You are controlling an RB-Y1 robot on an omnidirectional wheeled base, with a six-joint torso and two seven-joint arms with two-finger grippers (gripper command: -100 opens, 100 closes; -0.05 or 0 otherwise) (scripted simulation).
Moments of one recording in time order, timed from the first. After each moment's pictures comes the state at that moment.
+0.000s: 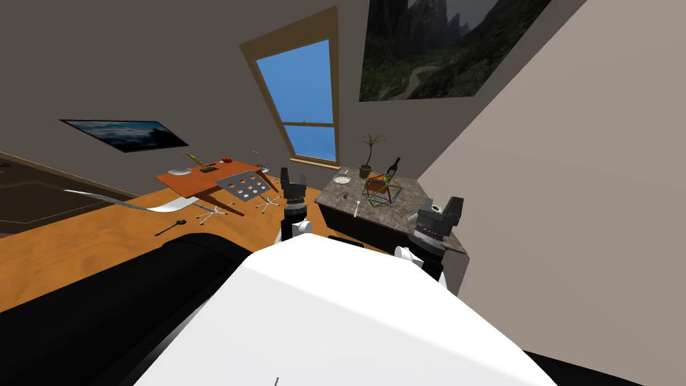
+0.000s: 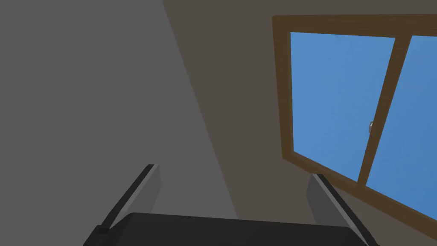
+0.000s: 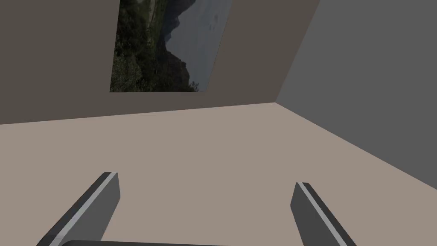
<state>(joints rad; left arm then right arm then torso) 0.52 -0.03 0.00 -2.31 0.11 -0.56 -0.09 0.54 0.02 -0.07 -2.25 0.00 -0.61 0.09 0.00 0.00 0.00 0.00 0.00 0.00</state>
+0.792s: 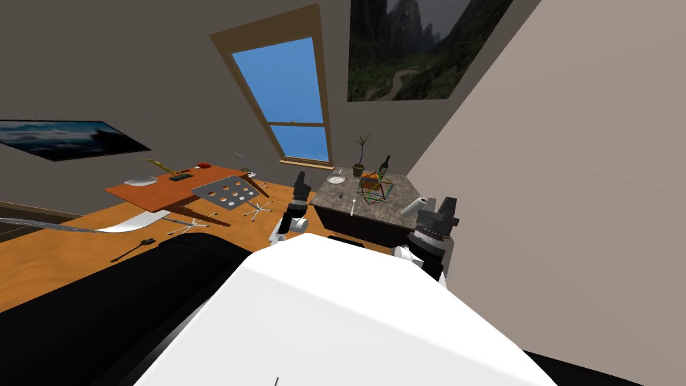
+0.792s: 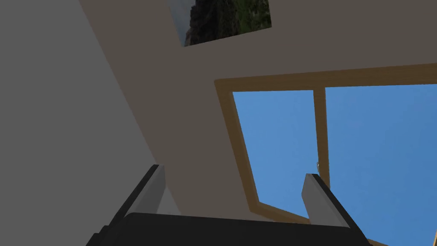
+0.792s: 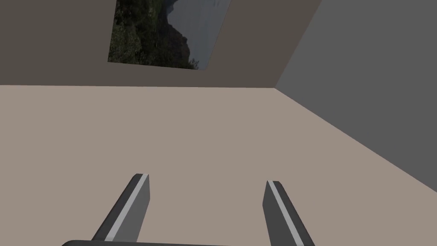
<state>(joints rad) 0.45 0.18 0.04 -2.21 0.16 -0.39 -0.17 0.54 0.02 -0.07 -2.25 0.00 -0.61 0.09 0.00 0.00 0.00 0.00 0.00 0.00</state>
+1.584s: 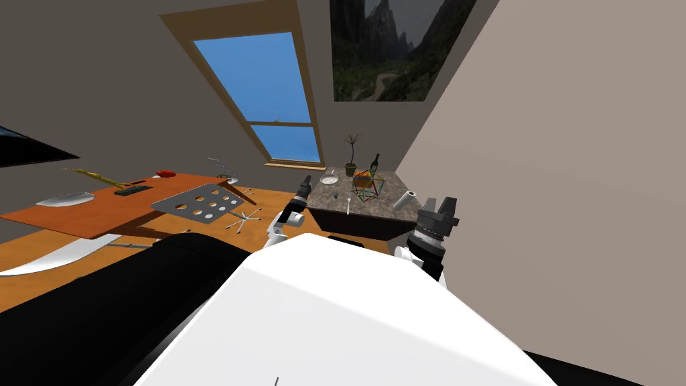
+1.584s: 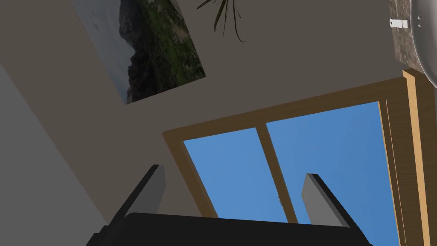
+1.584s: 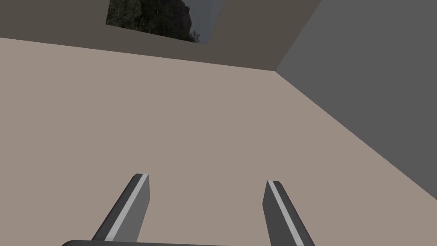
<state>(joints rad) 0.37 0.33 0.09 -2.08 0.23 -0.15 -0.28 0.54 0.02 -0.07 -2.25 0.00 -0.61 0.09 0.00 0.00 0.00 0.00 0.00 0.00</state>
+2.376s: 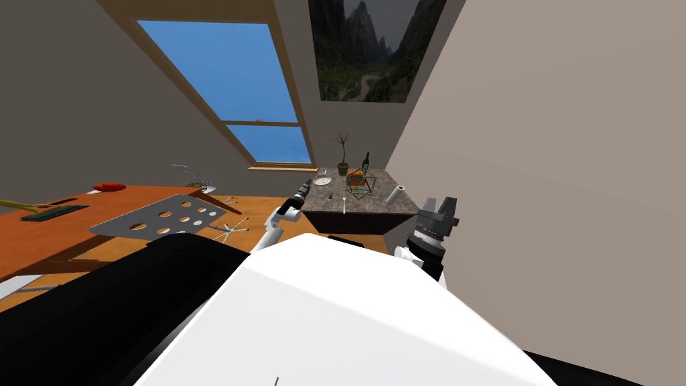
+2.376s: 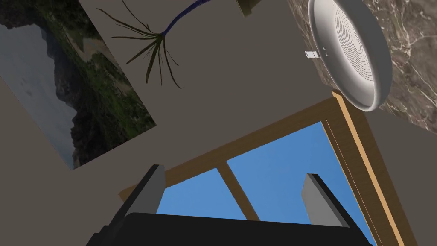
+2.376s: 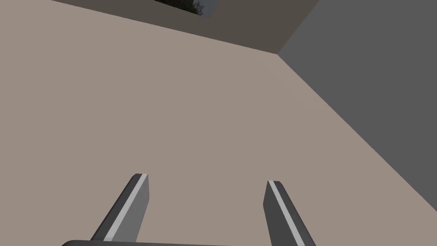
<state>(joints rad) 0.29 0.43 0.14 -1.96 0.30 0.08 -0.38 0.54 0.02 -0.07 -2.25 0.00 -0.61 0.09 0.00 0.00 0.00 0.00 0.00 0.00</state>
